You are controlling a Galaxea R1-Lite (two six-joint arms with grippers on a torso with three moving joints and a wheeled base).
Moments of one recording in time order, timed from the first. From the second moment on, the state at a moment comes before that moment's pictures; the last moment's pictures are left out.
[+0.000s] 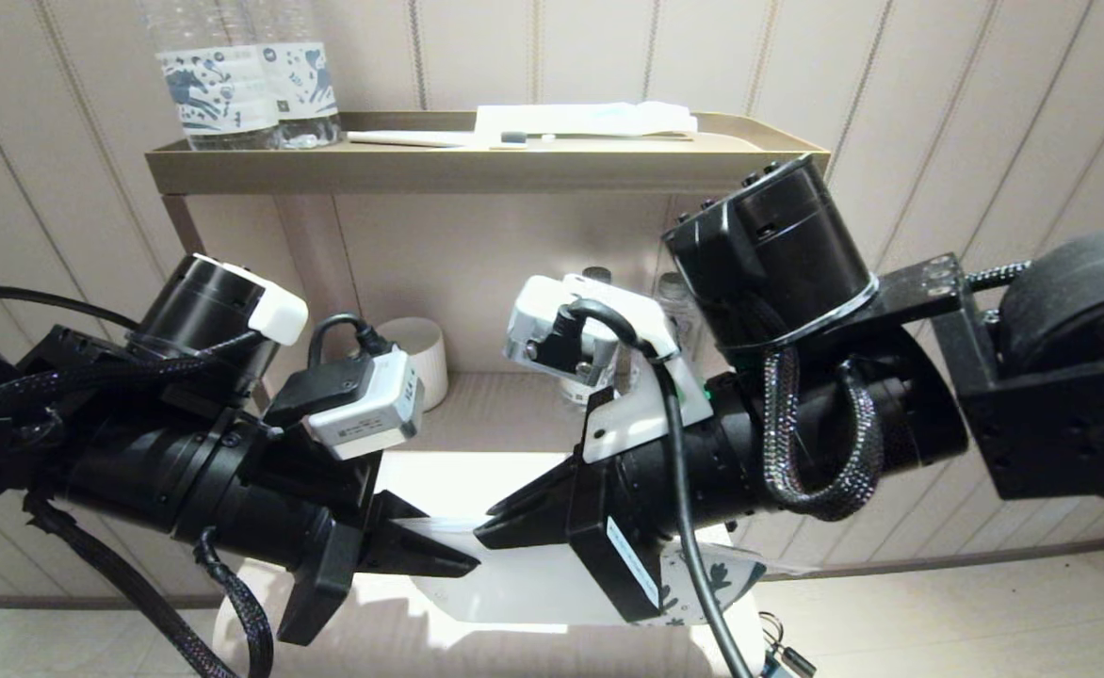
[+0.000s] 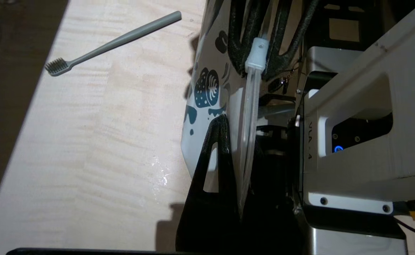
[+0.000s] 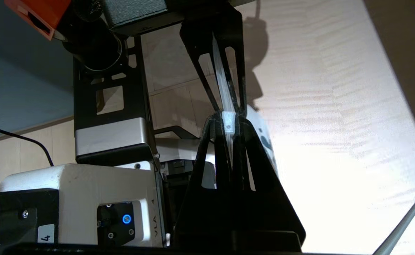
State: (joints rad) left arm -0.55 1.56 -1.04 0.33 -0.73 0.67; right arm 0.85 1.70 -1.43 0.28 0.46 -0.20
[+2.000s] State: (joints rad) left arm -0.54 1.55 -1.02 0.34 -0.73 0.68; right arm 0.59 1.27 -0.98 0.28 0.46 -0.20
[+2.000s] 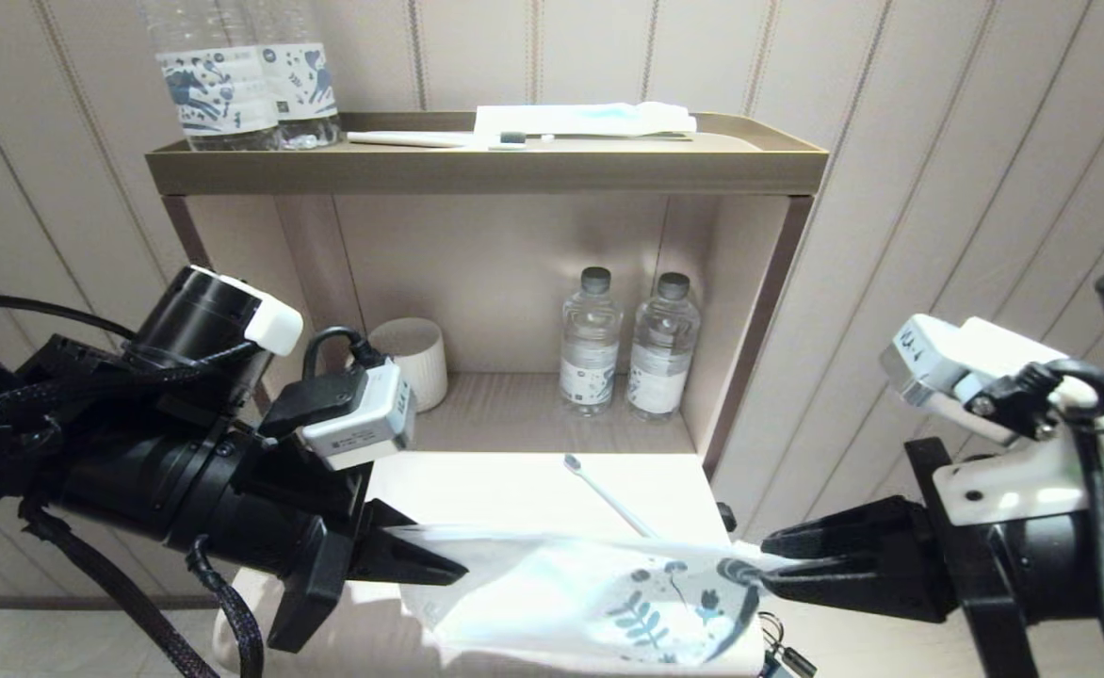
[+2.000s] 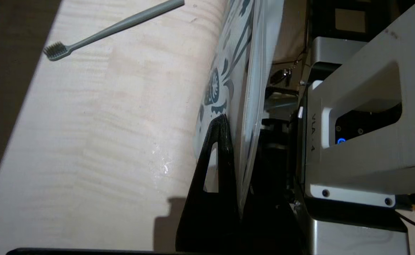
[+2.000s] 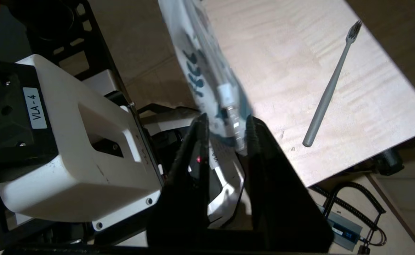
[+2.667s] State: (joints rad) left arm -0.55 1.55 -1.03 0.33 -0.74 0.68; right arm 0.59 1.30 -0.95 0.27 0.49 -0.22
